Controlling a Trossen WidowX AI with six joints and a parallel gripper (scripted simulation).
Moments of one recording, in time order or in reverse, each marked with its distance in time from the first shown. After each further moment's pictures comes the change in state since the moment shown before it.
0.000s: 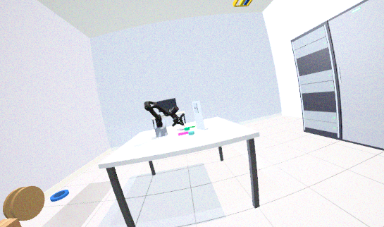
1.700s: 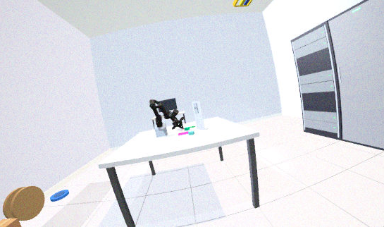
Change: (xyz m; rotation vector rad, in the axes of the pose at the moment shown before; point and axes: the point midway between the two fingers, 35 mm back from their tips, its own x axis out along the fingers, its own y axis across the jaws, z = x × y) arm 0.022 -0.030 0.007 0.052 -0.095 -0.021
